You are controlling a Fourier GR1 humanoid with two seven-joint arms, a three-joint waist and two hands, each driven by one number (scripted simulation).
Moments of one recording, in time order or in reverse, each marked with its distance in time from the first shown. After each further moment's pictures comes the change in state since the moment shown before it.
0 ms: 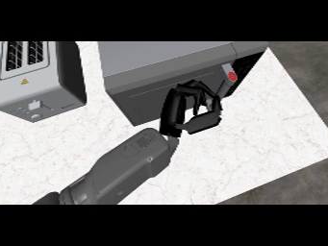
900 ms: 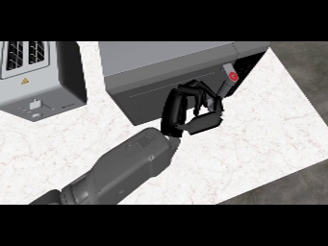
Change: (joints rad) left arm -0.020 0.000 -0.031 0.021 0.058 -0.011 -0.056; right arm -0.027 -0.036 0.033 0.003 -0.101 0.077 0.050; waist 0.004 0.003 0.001
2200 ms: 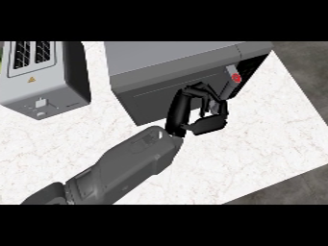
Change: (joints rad) left arm -0.071 -0.001 -0.113 0.070 0.038 0.036 0.031; right arm -0.016 -0.056 0.016 0.003 -0.139 0.095 0.035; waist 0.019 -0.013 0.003
